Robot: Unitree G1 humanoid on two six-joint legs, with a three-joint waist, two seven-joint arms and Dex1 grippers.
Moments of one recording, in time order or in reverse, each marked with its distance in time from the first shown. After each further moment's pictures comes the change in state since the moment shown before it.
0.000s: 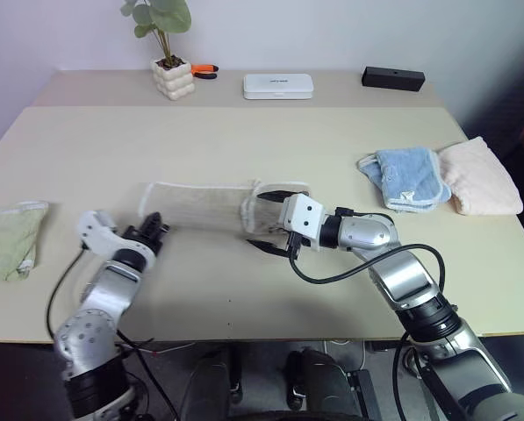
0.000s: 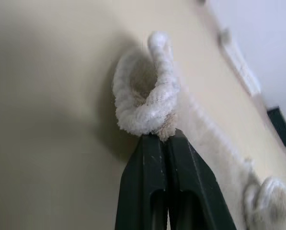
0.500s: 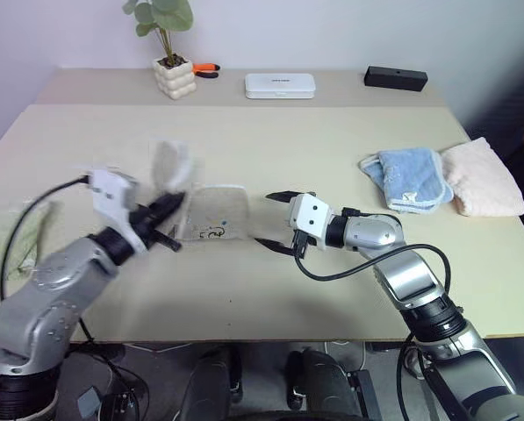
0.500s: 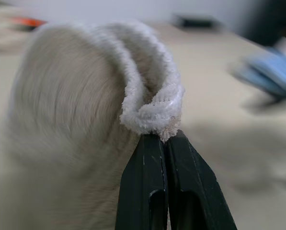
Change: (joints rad) left arm 0.034 0.497 -0.418 -0.210 0.309 -0.079 -0.584; right arm 0.006 -0.011 -0.020 0.030 -0.032 -0.010 0.007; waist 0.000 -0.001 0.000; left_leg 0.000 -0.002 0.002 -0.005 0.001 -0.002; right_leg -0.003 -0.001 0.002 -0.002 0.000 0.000
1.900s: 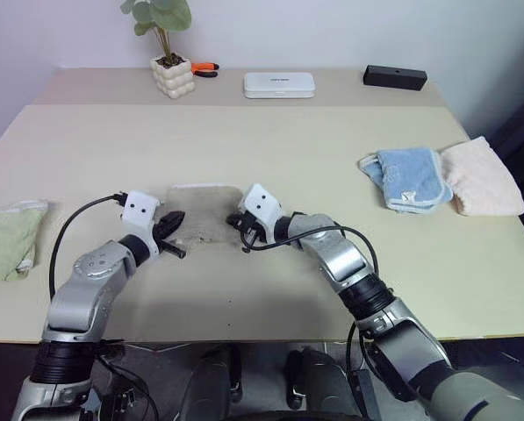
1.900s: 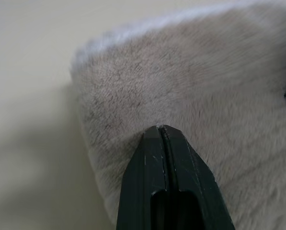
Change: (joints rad) left arm -0.069 -0.135 -0.057 0.383 0.405 -0.136 -0.046; right arm -0.167 0.321 0.078 0.357 -0.005 0.204 -0.171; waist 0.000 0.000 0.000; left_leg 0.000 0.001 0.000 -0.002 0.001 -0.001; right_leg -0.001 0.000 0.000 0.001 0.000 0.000
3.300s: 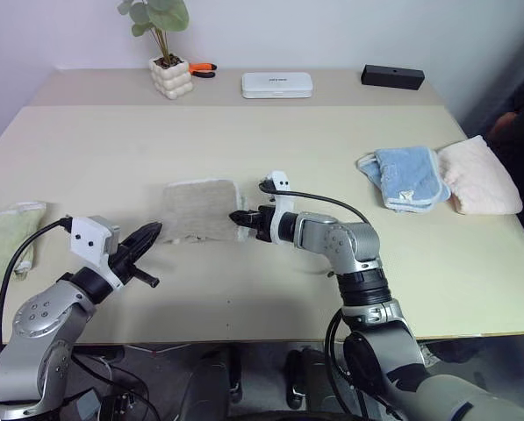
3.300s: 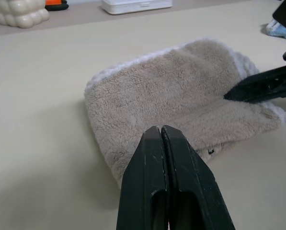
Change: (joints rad) left arm 0.325 -0.025 0.269 -0.318 -0.138 -0.083 -0.129; right arm -0.036 0.189 -0.426 -0.075 0.431 0.654 -0.192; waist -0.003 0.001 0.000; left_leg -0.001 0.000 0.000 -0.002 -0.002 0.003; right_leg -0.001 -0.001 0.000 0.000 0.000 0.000
